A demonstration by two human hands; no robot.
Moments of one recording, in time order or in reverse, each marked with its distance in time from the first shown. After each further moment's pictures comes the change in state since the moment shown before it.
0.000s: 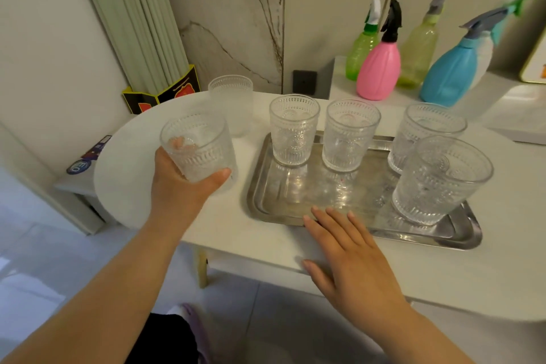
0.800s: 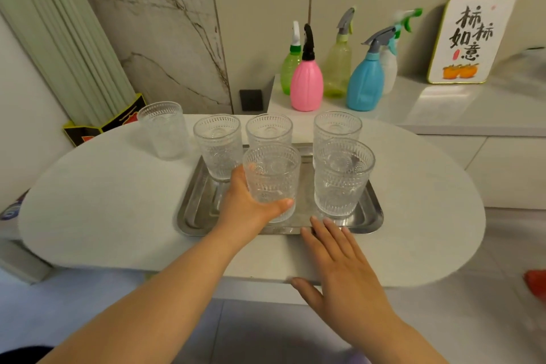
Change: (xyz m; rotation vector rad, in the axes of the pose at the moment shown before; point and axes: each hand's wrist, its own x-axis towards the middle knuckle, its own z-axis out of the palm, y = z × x) left_hand -0.075 0.062 0.131 -0.084 -0.482 0.090; right_hand -0.057 0.054 -0.017 -0.060 0.072 0.228
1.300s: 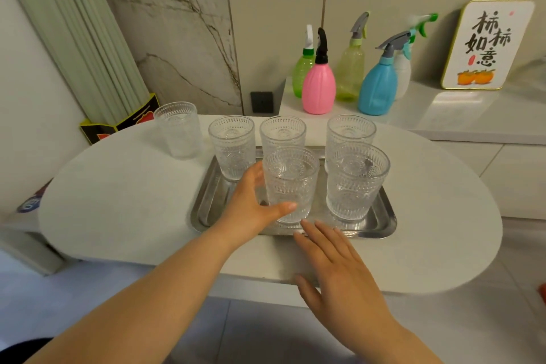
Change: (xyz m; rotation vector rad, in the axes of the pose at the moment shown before) left_hand 0.004 -0.007 -0.017 0.008 -0.179 0.019; right_hand 0.010 -0.015 -0.004 0.008 0.076 -0.146
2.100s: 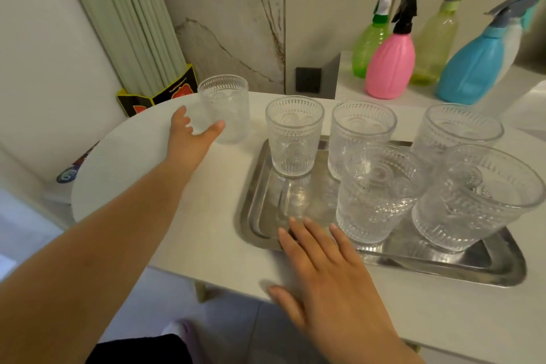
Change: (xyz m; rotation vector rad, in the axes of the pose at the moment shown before) left_hand 0.089 -0.084 -0.154 0.058 0.607 -0.262; right_hand 0.060 -0.066 0.044 0.094 -0.143 -0.095
